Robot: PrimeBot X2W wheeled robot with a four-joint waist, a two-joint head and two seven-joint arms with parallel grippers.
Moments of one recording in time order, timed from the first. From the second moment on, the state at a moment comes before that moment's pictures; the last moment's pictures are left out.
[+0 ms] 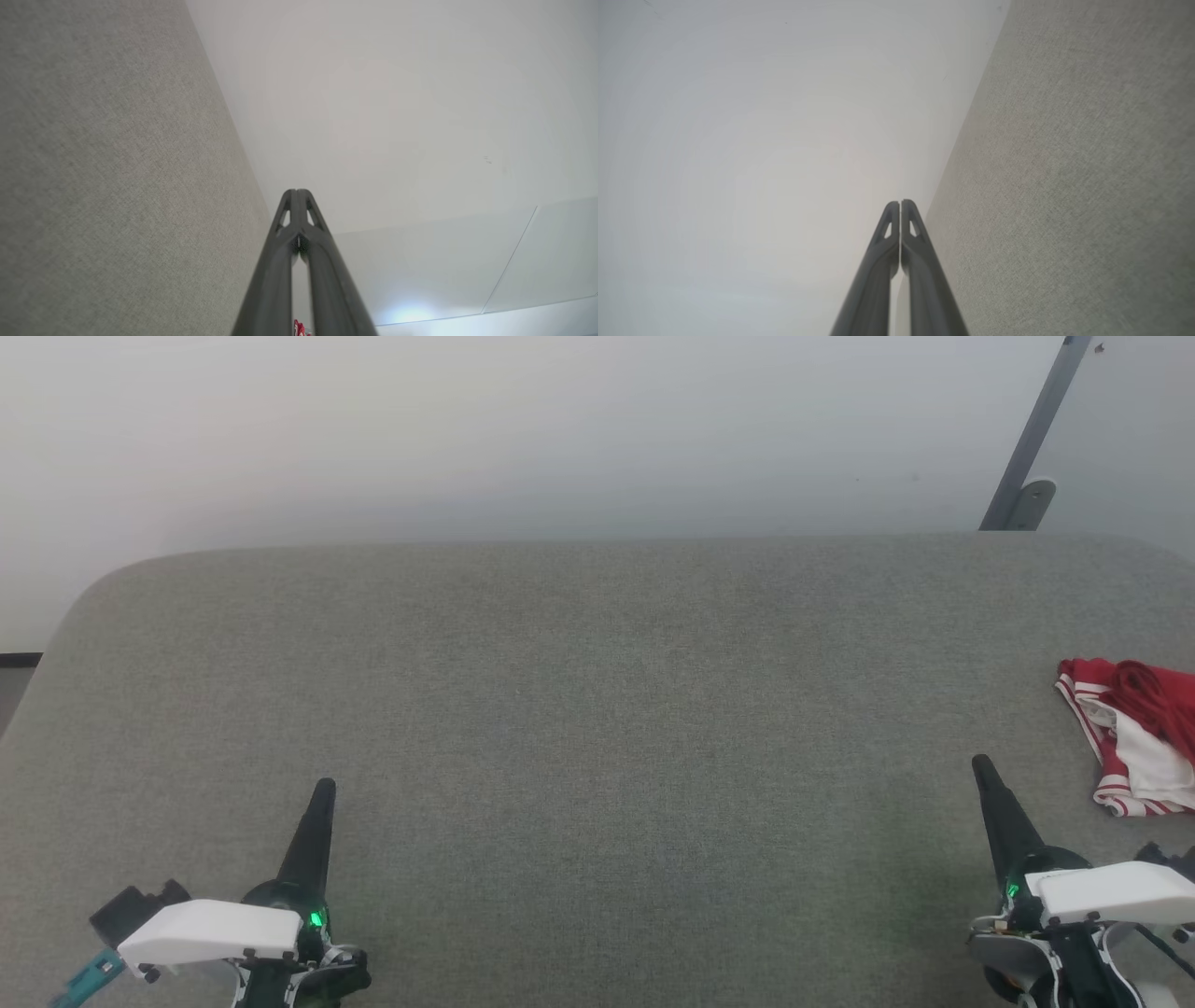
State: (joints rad) left arm -0.07 0.07 0.09 0.23 -1.45 -0.13 0.06; right arm -0.09 -0.09 -0.10 0.24 1.46 0.13 0.07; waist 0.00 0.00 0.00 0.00
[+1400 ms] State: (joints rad) left arm -0.10 0.05 0.11 0.25 -1.62 -0.13 0.11; right arm -0.11 -0.05 -0.11 0.24 1.61 0.13 0.11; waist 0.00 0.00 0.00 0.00
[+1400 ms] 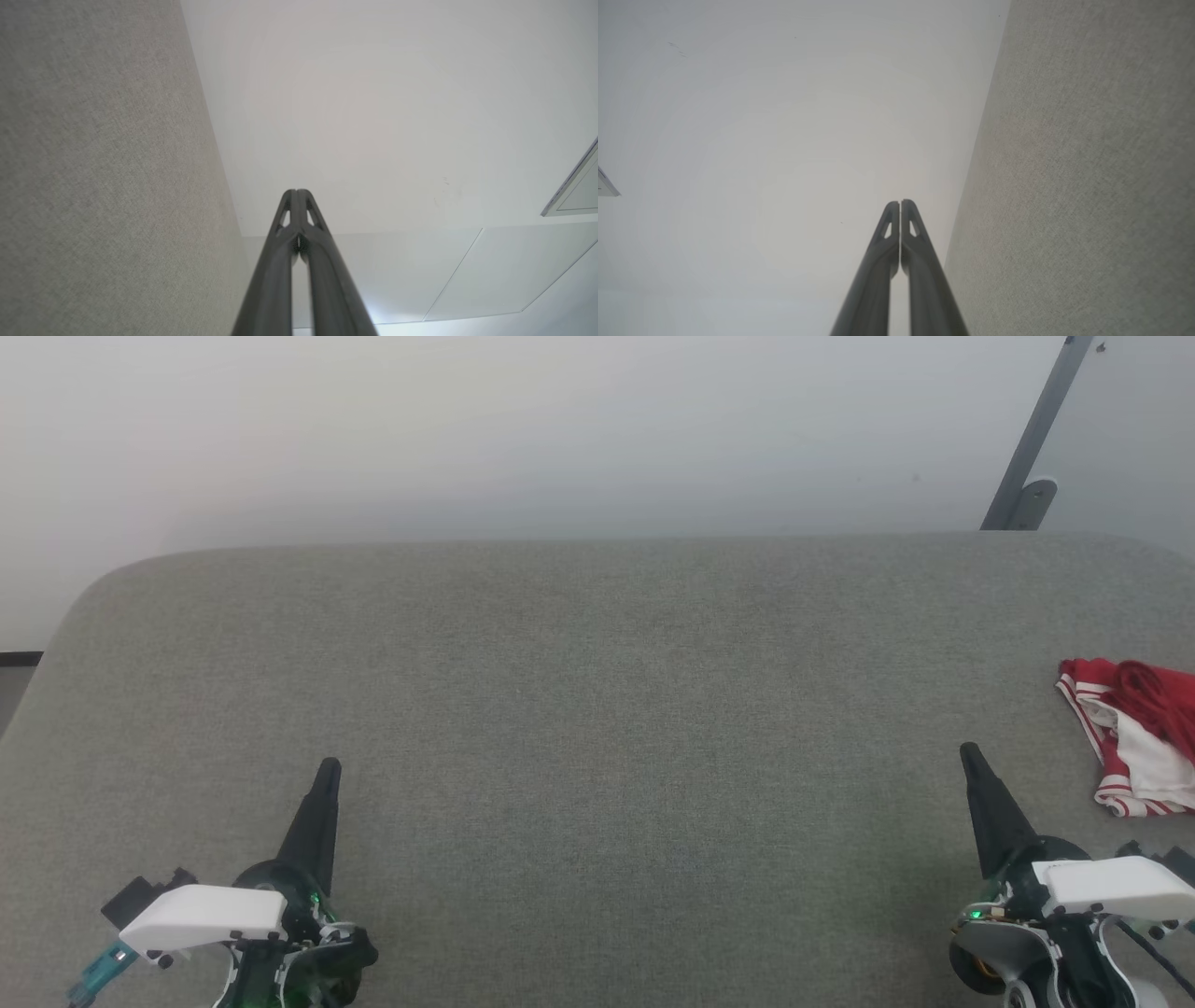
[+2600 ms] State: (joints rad) left arm -0.10 0.05 0.11 0.25 -1.62 -0.13 0.11; right arm -0.11 -0.05 -0.11 0.24 1.61 0.13 0.11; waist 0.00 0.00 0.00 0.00
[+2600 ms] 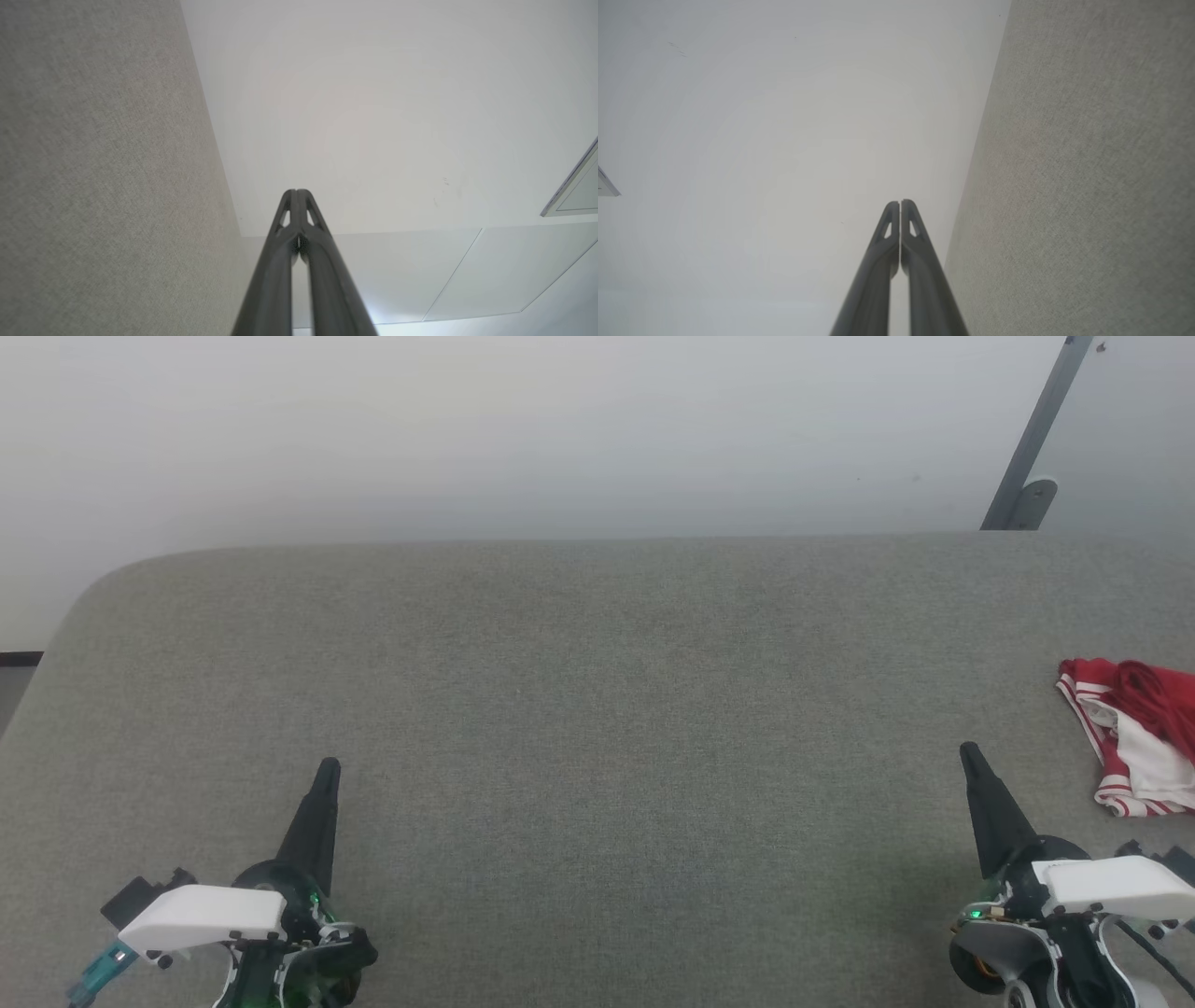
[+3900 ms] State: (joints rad) left arm -0.10 0.05 0.11 0.25 -1.62 -0.13 0.11; right arm -0.11 -0.05 -0.11 0.24 1.61 0.13 0.11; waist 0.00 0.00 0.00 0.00
